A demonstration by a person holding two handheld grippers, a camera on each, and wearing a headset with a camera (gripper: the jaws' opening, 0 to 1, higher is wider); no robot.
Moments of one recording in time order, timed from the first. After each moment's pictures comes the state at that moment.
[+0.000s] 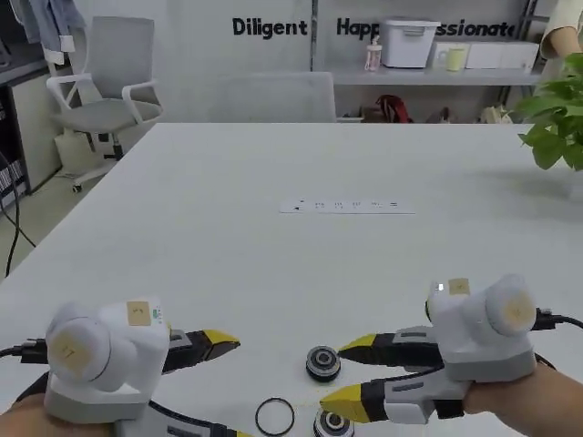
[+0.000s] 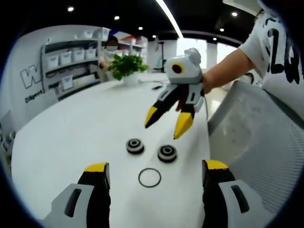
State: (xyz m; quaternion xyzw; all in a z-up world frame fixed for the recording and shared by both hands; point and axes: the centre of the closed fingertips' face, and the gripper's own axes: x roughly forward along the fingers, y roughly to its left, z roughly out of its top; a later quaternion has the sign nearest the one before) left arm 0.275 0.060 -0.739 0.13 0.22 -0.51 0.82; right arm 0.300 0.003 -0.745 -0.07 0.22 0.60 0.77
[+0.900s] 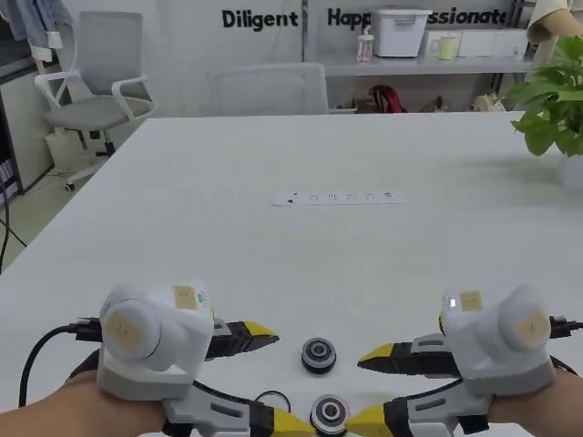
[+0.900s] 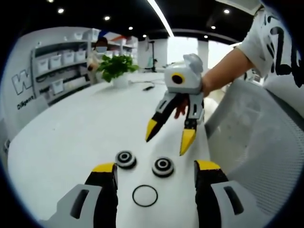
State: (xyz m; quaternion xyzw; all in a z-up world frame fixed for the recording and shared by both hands) left arm 0.283 0.022 -0.745 0.14 0.21 -0.54 0.80; right arm 0.292 -0.022 -0.779 -0.12 0.24 0.60 0.75
